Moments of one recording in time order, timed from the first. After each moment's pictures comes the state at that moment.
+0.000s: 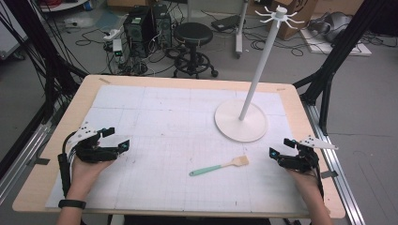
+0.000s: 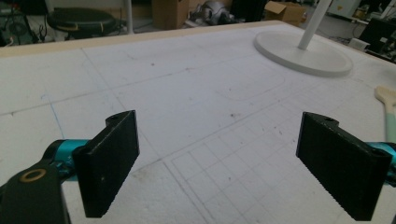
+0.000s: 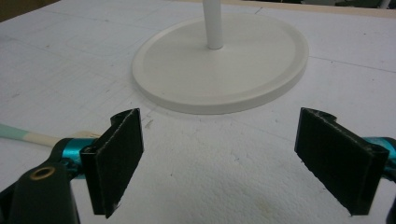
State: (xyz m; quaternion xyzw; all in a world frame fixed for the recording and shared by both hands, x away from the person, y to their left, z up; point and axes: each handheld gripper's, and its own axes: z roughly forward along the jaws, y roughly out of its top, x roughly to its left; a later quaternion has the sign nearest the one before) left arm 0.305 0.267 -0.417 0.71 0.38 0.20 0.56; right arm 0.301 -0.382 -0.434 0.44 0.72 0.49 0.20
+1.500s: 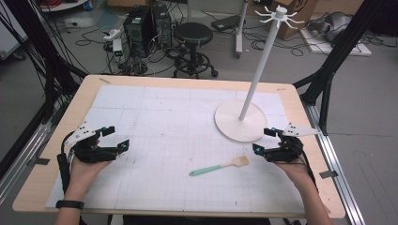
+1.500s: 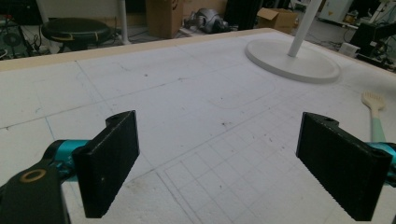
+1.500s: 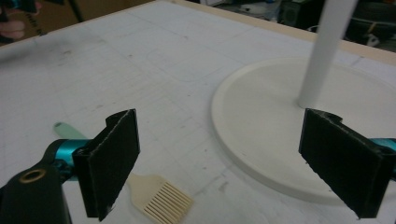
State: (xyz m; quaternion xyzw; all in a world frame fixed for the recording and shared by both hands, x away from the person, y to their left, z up) left arm 0.303 0.266 -0.411 0.71 0.37 0.20 0.56; right arm 0.327 -0.330 -0.402 0.30 0.78 0.53 0.15
